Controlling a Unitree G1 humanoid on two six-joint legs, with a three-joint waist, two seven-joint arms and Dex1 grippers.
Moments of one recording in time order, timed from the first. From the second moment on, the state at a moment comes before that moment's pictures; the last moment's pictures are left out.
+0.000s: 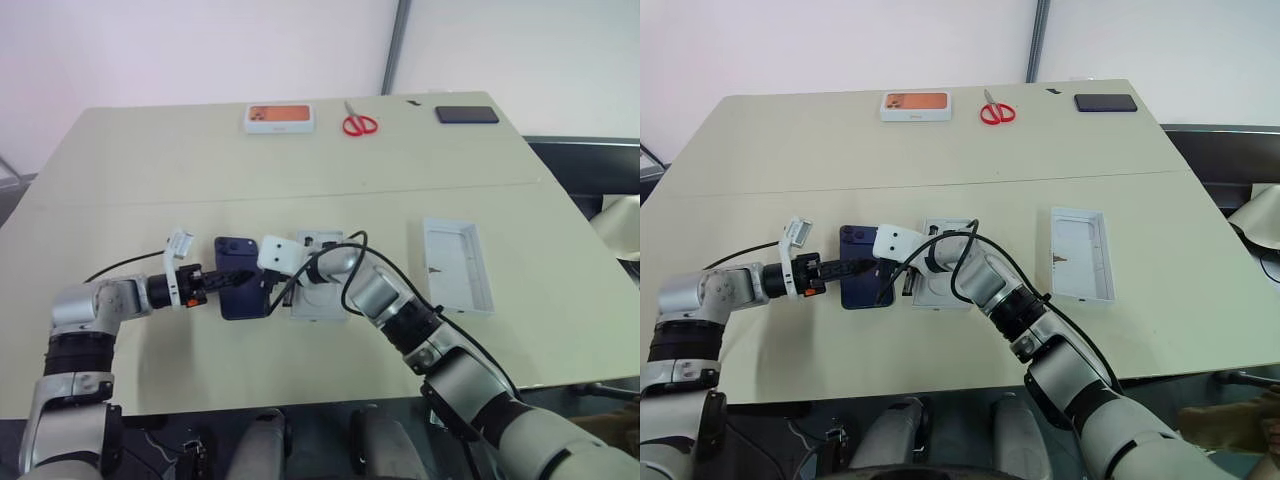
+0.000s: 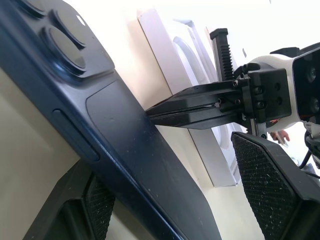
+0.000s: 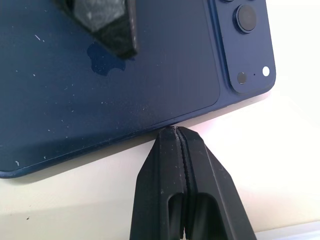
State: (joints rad) left arm -0.48 0.63 0.18 0.35 -0.58 1.06 -1.16; right arm -0.82 -0.06 0.53 0.39 -0.27 0.40 0.83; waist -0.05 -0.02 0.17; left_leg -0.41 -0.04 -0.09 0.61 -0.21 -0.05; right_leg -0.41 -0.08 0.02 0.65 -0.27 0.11
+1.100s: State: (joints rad) left arm -0.42 0.66 0.22 0.39 -0.68 1.12 -1.13; right arm -0.82 -0.06 0.53 0.39 -0.27 0.40 0.83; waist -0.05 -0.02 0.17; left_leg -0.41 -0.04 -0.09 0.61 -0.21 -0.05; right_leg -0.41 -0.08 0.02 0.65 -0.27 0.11
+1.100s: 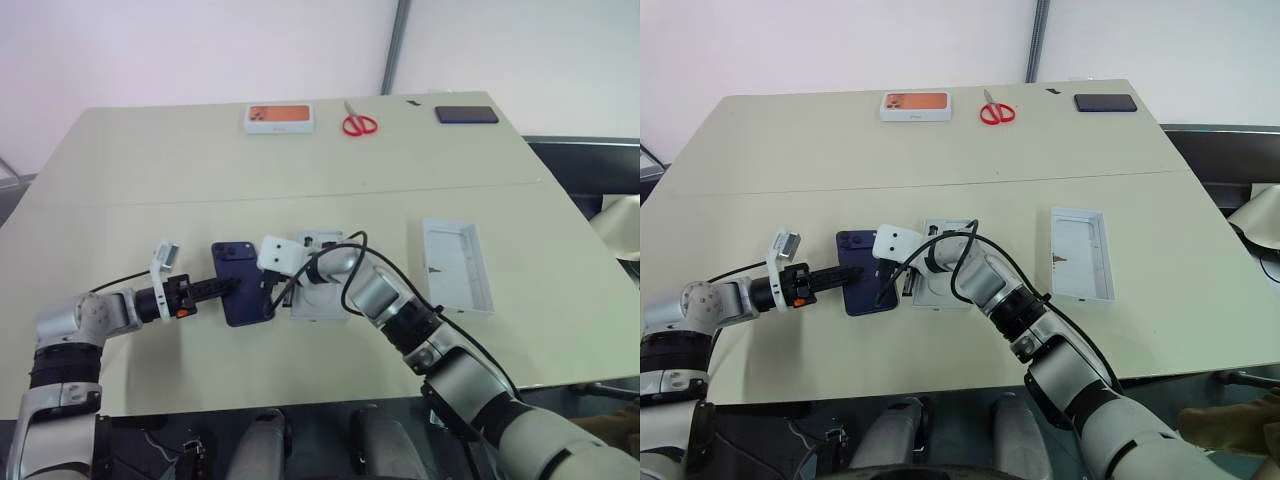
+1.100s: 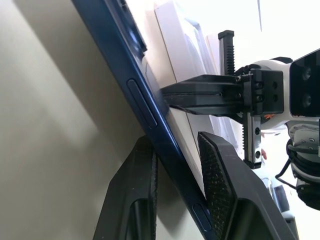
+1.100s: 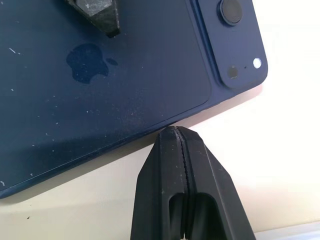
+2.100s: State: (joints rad) left arm -0.44 0.65 0.38 0.38 -0.86 1.30 -1.07; right arm -0.75 -0.14 0.29 0.17 0.06 0.53 0.98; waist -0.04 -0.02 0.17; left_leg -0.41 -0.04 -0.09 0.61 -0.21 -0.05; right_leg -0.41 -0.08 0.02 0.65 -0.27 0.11
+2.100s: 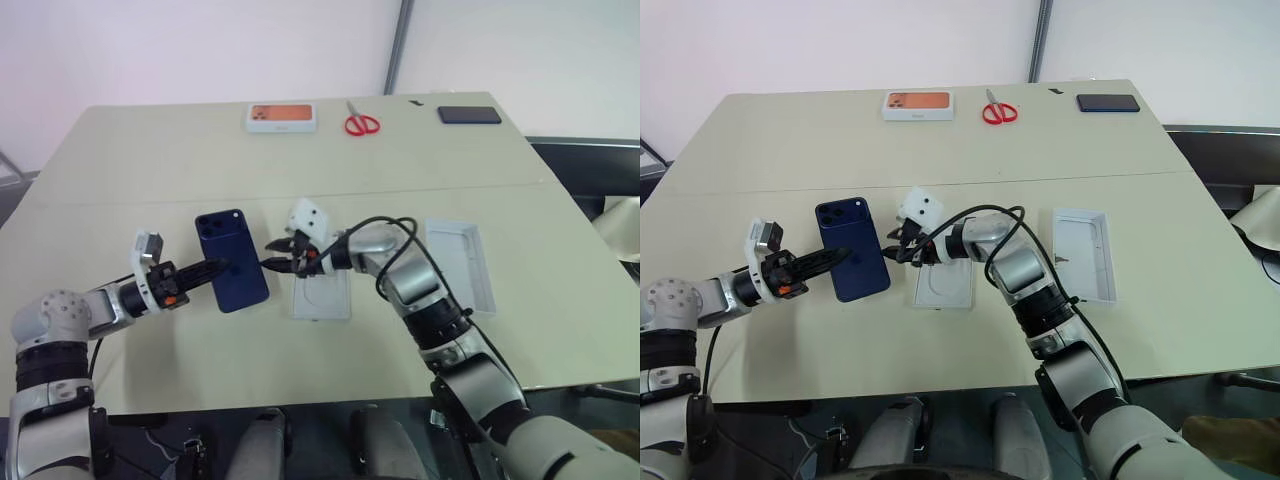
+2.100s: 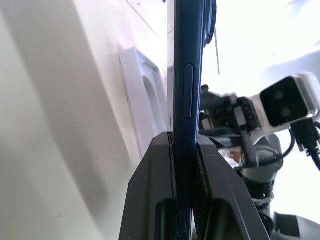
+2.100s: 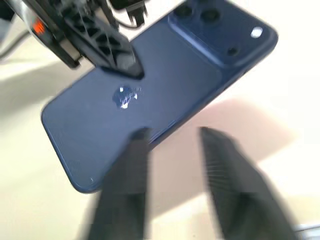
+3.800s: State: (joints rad) left arm -0.41 0.76 0.17 0.35 -0.83 1.23 -1.27; right arm -0.53 -0.51 0.49 -0.13 -0.02 0.45 1.05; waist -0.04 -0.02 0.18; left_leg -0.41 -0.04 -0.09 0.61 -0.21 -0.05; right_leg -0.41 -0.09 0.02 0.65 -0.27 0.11
